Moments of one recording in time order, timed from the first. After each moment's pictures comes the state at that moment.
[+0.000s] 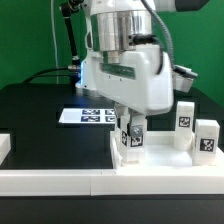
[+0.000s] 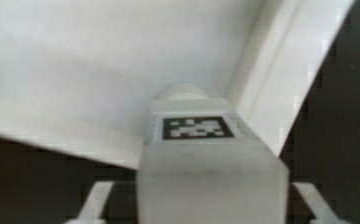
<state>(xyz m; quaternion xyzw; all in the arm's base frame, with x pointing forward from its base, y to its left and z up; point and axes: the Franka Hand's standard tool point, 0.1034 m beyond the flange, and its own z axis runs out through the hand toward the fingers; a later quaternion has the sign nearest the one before) 0.626 0.003 0.077 -0.75 0.66 0.00 0.06</state>
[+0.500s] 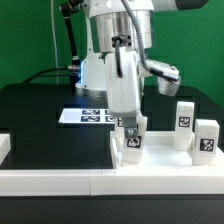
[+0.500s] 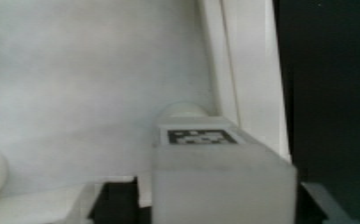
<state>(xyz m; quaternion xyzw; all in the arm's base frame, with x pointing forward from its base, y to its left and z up) 0.625 0.006 0.076 -0.65 0.75 0.01 0.08</state>
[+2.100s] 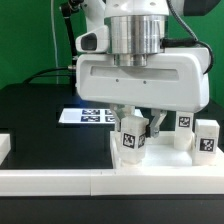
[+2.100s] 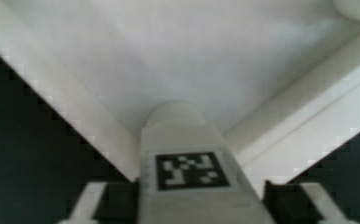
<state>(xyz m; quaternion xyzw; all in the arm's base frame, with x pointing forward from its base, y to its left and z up) 0.622 0.013 0.072 -0.93 0.37 -0.02 0.03</state>
